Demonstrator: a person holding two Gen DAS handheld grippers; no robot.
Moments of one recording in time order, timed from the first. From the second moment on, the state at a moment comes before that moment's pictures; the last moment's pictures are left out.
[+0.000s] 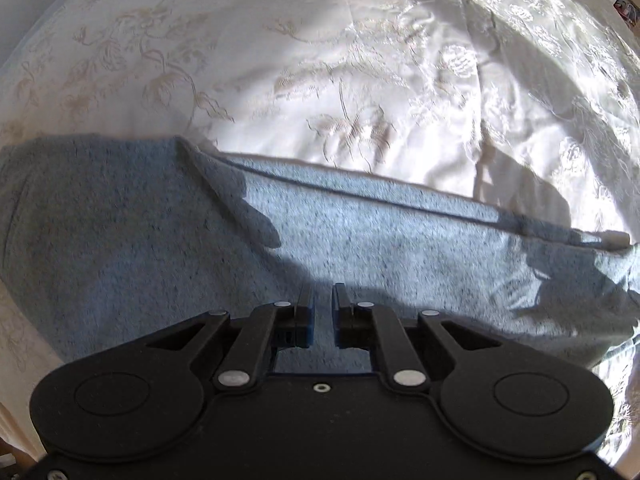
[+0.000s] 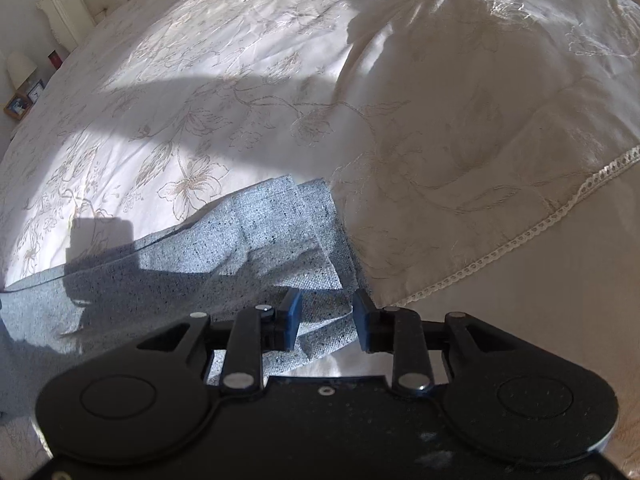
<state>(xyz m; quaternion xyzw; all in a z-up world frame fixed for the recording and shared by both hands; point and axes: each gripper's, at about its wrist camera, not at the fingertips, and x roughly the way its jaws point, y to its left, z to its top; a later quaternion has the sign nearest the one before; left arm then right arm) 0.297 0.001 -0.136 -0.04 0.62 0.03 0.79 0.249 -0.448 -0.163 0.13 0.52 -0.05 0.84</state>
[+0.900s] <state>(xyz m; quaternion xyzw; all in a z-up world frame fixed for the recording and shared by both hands) 0.275 -0.057 -0.133 0.02 0.62 -0.02 0.78 0.254 -0.473 -0.143 0.18 0.53 -0.06 0.82</state>
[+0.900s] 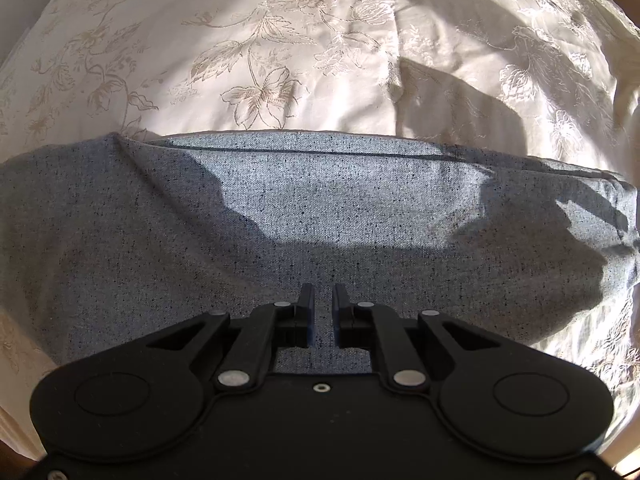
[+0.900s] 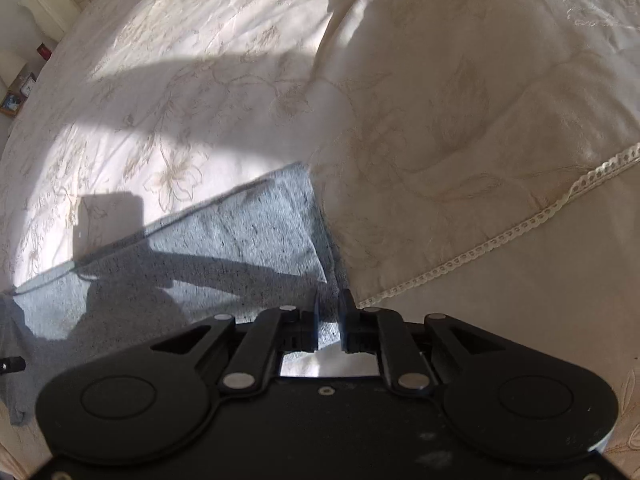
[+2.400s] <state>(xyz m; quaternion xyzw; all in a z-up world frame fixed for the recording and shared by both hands) 0.290 -0.028 -0.171 0.01 0.61 0.03 0.79 0.297 -0.495 -0.153 0.28 0.50 -0.09 0.82</state>
